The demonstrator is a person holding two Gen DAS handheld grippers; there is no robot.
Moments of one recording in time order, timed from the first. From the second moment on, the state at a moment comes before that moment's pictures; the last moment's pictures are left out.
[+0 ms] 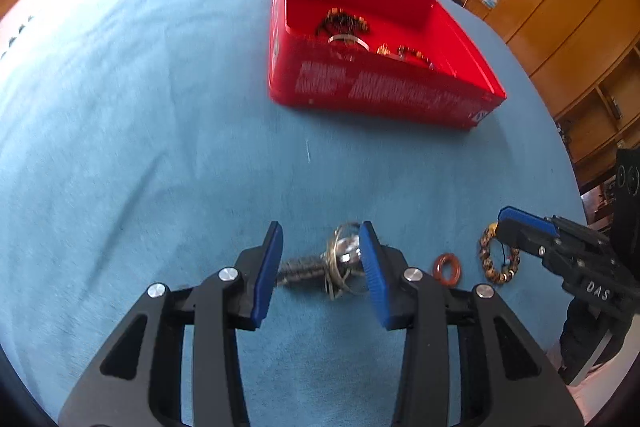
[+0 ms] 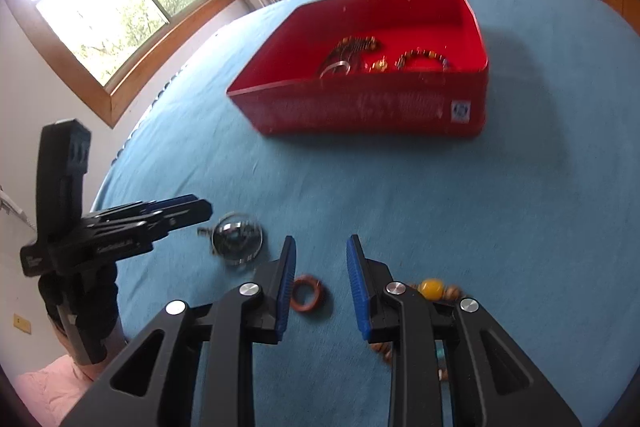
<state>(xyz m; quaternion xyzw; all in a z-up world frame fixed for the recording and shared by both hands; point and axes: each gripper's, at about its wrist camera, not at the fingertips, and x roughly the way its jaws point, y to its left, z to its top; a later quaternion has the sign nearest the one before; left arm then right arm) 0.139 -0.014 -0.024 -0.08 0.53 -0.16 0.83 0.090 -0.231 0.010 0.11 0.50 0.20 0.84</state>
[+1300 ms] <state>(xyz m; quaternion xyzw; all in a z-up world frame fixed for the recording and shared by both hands) 0.113 -0.048 -0.031 -0.09 0.54 -0.23 0.81 0.084 -0.222 -0.015 0.11 0.53 0.20 0.81</state>
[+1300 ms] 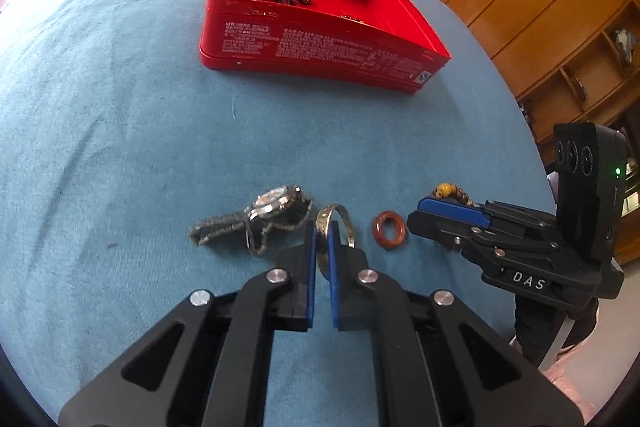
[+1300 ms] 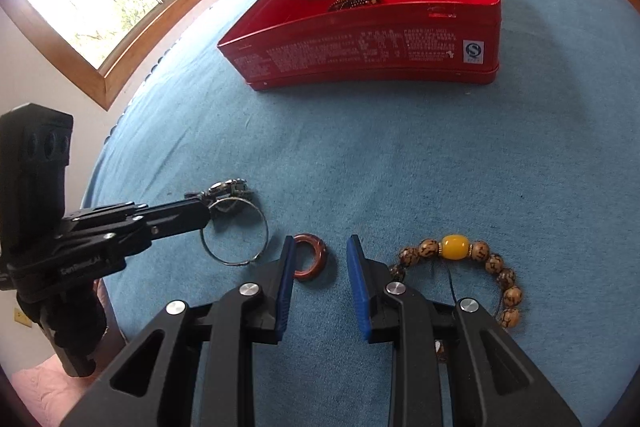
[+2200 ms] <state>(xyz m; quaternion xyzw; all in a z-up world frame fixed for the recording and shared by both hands) 0.083 -0.072 -0.043 -0.04 0.54 -0.25 0.80 0.084 -0.195 -0.029 0.04 0.54 0.17 0.82</state>
